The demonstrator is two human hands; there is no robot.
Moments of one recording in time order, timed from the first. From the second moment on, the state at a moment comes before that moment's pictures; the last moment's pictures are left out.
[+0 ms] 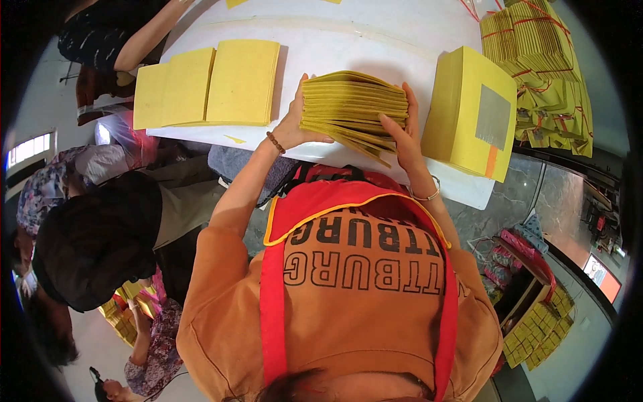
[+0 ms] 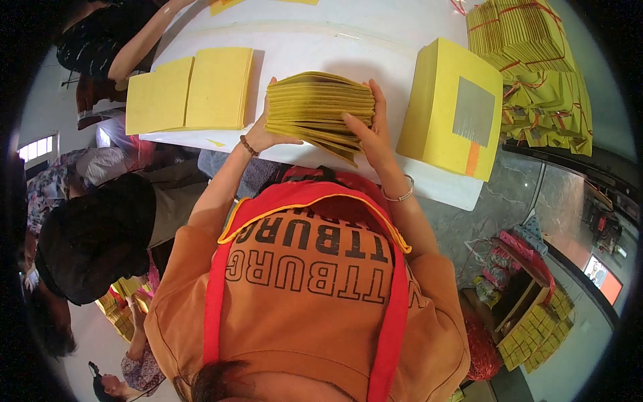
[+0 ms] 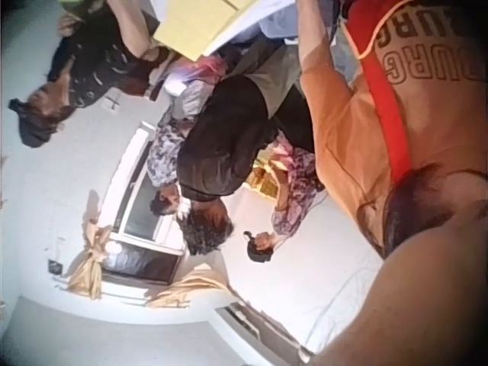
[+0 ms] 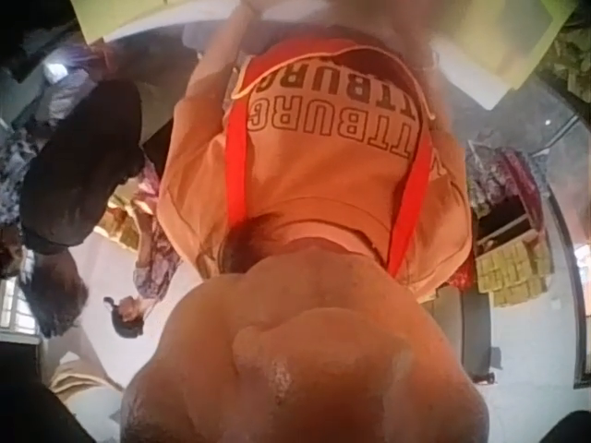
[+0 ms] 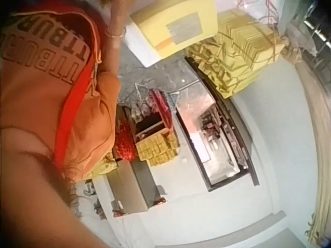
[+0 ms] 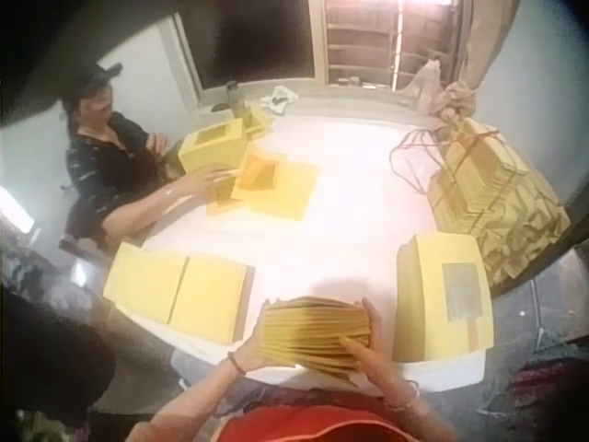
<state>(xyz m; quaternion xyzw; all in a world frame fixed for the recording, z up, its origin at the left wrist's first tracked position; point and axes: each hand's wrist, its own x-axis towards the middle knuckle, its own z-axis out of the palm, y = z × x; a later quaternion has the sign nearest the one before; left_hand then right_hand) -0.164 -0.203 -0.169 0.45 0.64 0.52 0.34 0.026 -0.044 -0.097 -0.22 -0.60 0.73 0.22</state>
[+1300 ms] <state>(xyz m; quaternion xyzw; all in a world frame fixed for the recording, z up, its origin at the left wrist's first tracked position) -0.174 -0.173 -0.138 0.55 0.68 0.43 0.22 0.051 -0.014 -0.191 -0.16 -0.80 0.53 0.25</state>
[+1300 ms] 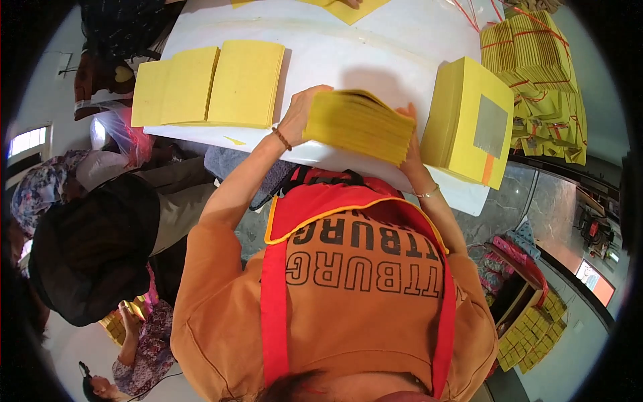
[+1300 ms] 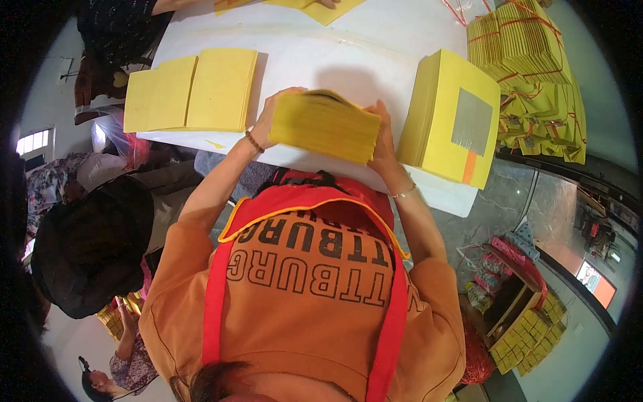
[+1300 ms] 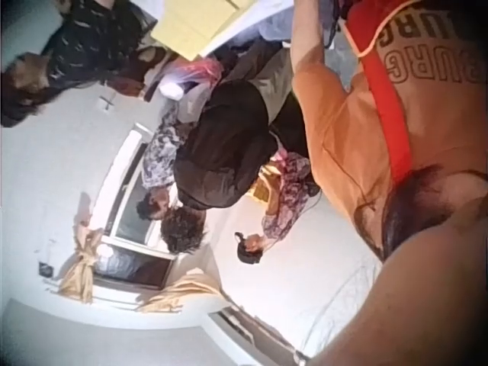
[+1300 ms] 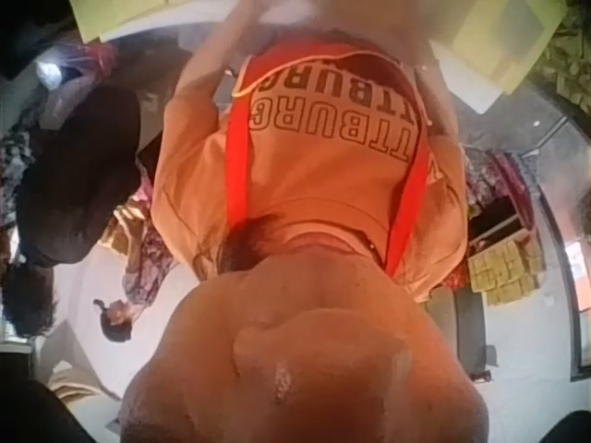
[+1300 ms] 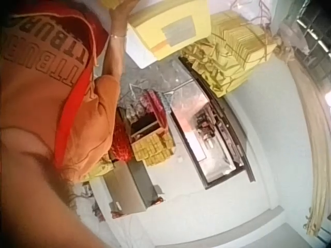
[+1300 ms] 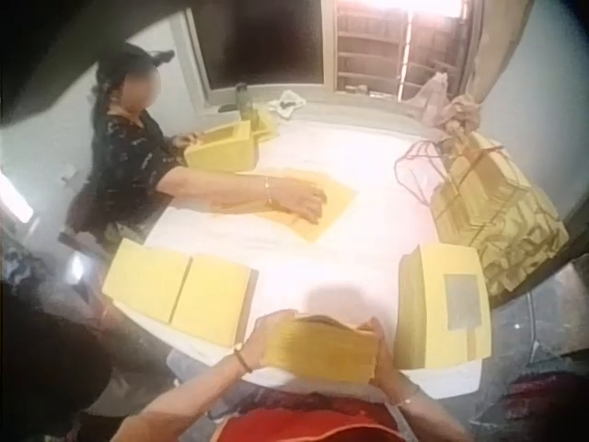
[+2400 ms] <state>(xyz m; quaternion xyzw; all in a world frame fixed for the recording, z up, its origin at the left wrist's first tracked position) -0.144 -0.152 -0.045 0.32 0.64 0.66 0.22 0.012 -0.042 -0.120 -0.16 -0.01 0.98 0.08</state>
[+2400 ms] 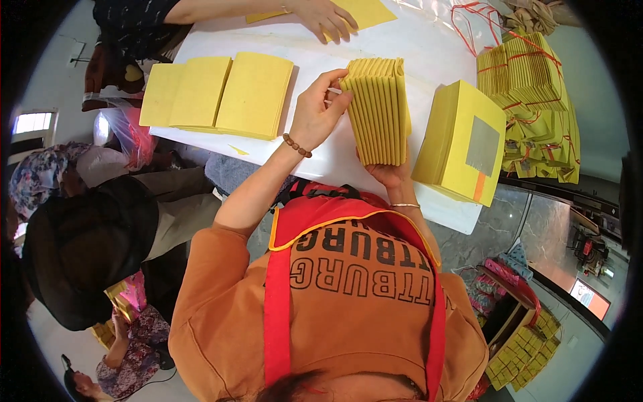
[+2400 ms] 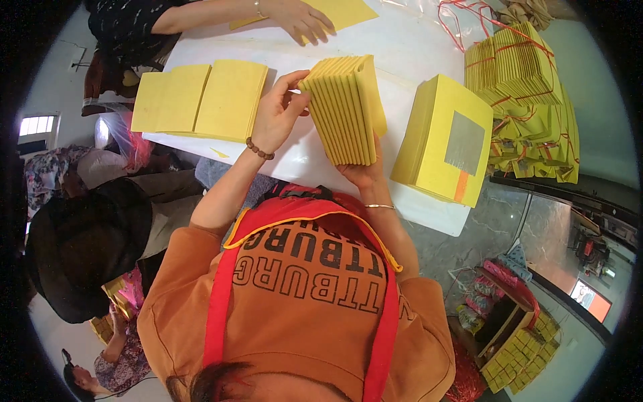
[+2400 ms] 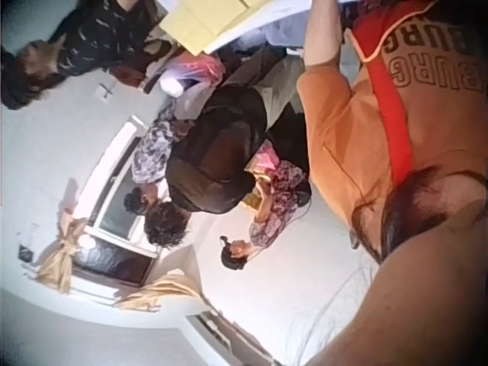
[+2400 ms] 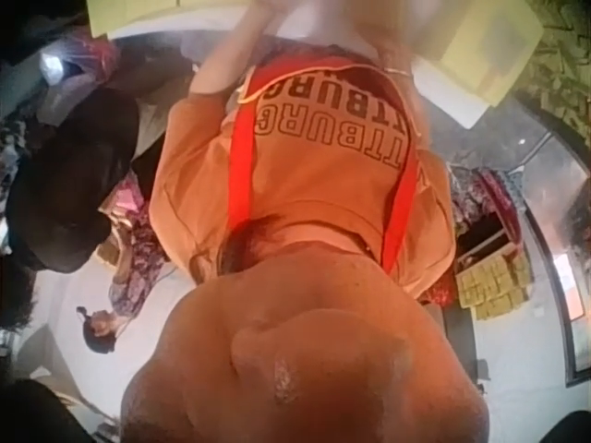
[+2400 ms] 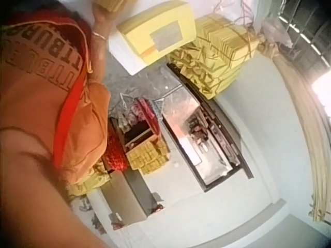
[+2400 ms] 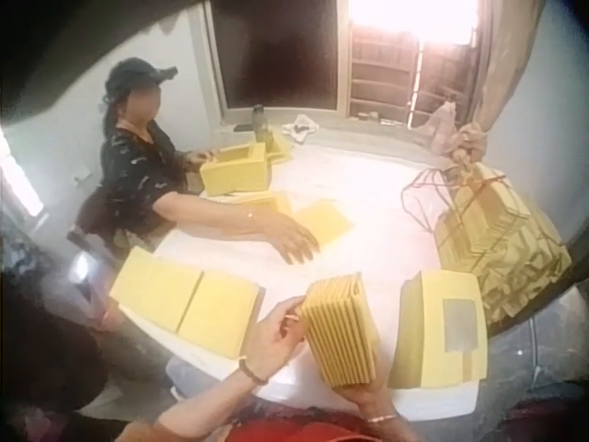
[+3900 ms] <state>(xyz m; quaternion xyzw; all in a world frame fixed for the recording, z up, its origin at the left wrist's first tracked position) -0.146 -0.160 -0.043 0.32 0.74 0.58 0.10 0.017 -0.052 -0.133 -0.20 -0.06 0.98 0.05</state>
